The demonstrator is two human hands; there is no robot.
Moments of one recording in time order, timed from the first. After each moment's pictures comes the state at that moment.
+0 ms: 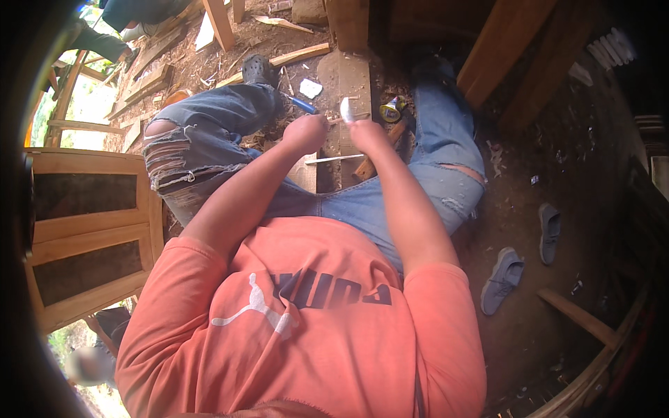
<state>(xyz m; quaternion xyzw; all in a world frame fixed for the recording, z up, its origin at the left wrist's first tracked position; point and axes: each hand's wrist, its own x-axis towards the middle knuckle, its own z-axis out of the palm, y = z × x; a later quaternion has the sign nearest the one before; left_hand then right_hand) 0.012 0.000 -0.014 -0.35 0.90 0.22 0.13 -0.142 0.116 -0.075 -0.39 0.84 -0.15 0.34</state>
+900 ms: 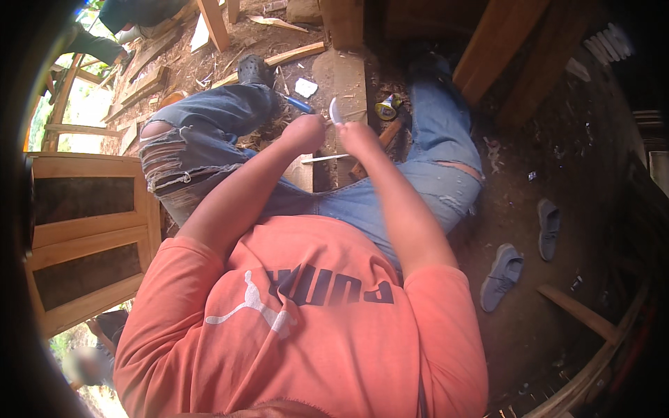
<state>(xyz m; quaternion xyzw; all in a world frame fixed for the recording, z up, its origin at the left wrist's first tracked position) 0.012 -0.006 -0.028 -0.32 0.90 0.24 0.15 -0.116 0.120 -0.051 -0.40 0.84 -0.16 0.34</state>
